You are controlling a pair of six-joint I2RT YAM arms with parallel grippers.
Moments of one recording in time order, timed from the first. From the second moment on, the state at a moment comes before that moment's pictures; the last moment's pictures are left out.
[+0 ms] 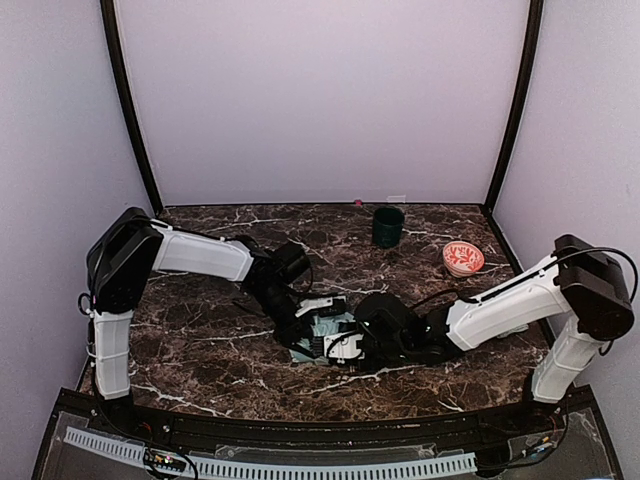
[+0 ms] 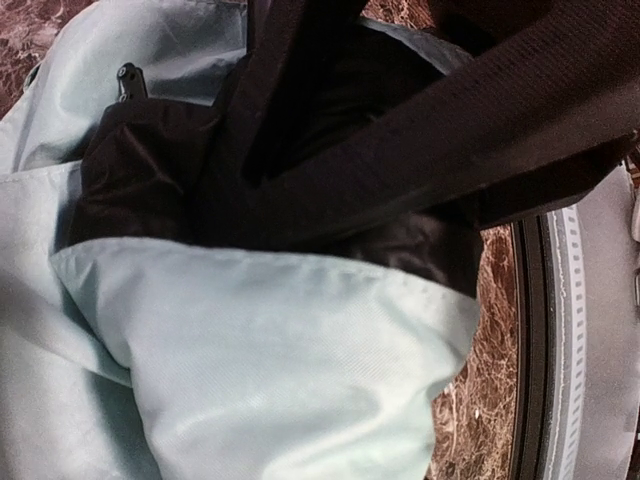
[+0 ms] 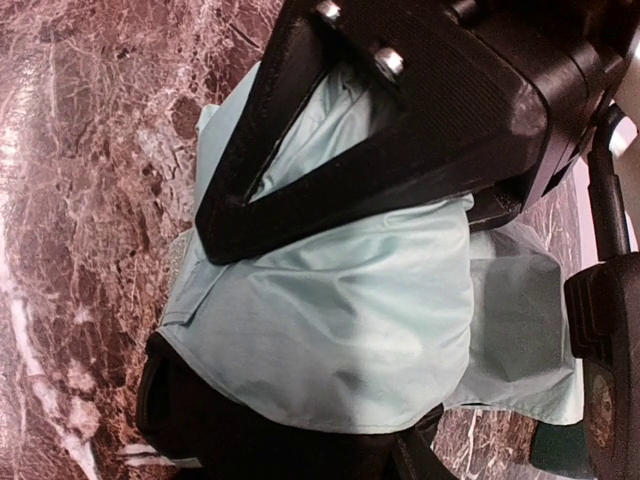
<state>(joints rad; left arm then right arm) -0.81 2.07 1.36 -0.69 0.72 0.55 1.15 1.67 0.76 0.12 0.20 -0.73</state>
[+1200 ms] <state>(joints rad) -0.96 1.54 0.65 0.16 0.26 0.82 0.87 2.02 1.27 -0.53 -0.75 -0.44</state>
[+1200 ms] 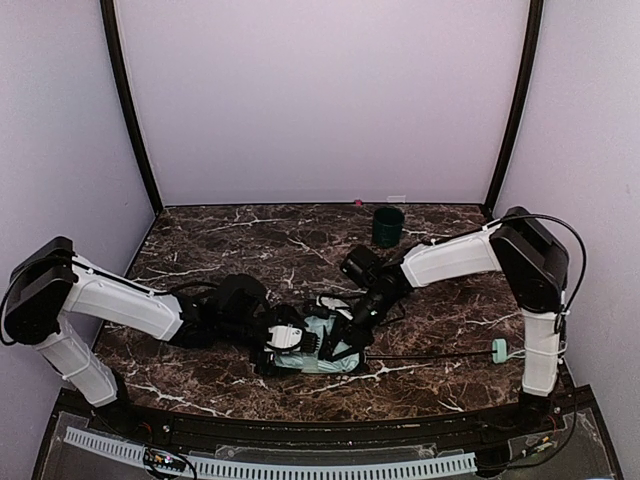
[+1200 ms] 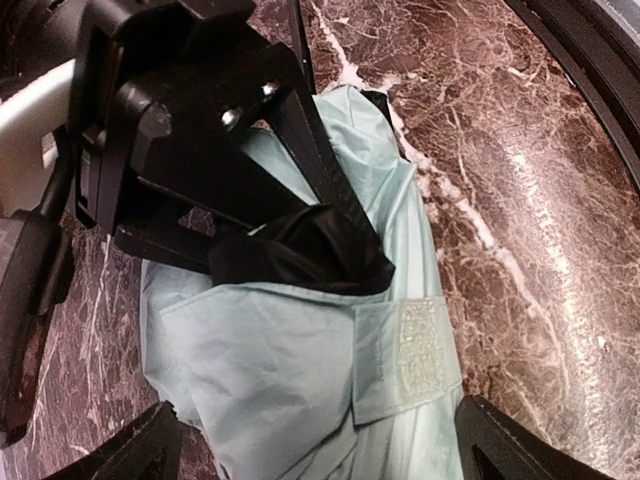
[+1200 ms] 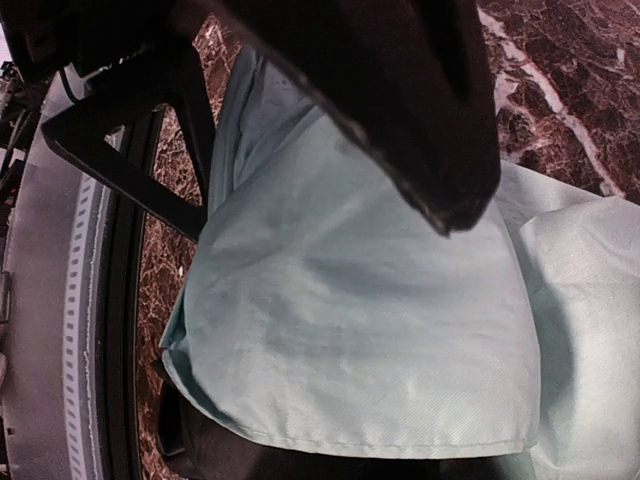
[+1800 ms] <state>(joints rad) -0.96 1.74 0.86 -0.08 0.28 0.78 0.80 2.07 1.28 -0.59 -0.88 -0.37</state>
